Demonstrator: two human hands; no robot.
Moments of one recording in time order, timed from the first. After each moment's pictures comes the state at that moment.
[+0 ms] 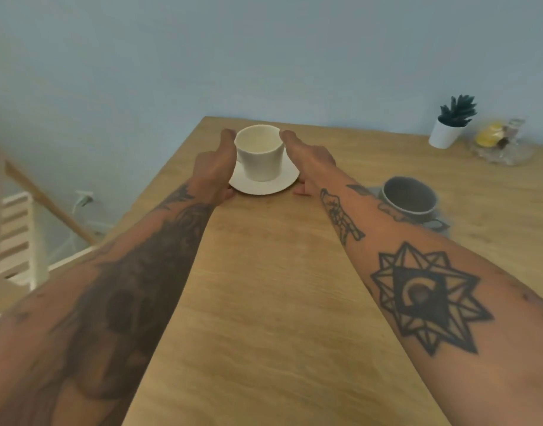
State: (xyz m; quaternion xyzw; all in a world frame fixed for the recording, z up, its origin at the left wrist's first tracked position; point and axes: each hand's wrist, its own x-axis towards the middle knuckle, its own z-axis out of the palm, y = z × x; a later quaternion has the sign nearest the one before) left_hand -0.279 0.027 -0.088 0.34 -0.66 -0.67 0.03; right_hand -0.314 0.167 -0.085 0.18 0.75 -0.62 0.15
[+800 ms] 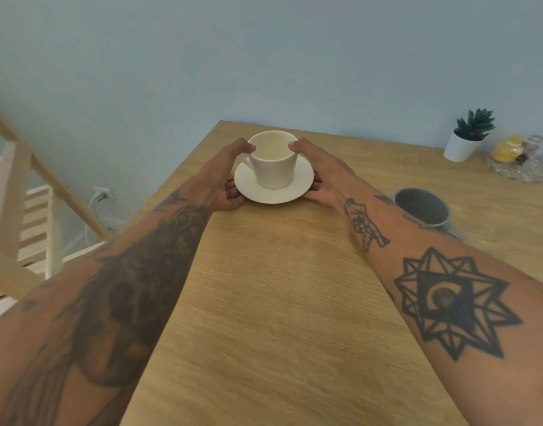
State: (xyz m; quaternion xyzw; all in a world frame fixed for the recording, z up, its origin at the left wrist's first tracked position) left_hand -0.271 0.009 -0.090 0.36 -0.58 -0.73 -0.05; right_hand -0.334 0.184 -0.109 0.11 0.63 -0.73 0.24
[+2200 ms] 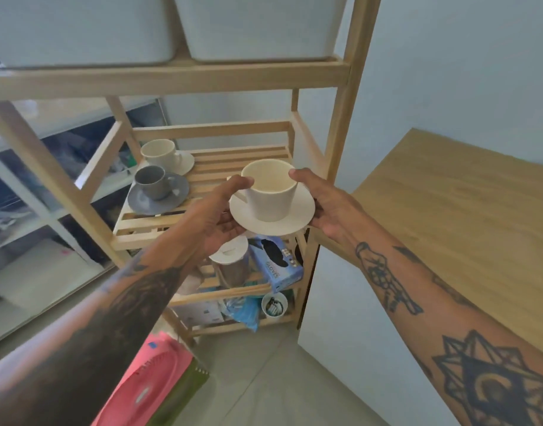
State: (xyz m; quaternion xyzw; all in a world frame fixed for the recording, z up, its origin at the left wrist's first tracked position) left_hand 0.191 -0.246 -0.039 0.40 -0.47 -0.77 0.15; right_hand 0.042 -0.117 -0.059 -0.02 0.66 -0.67 0.34
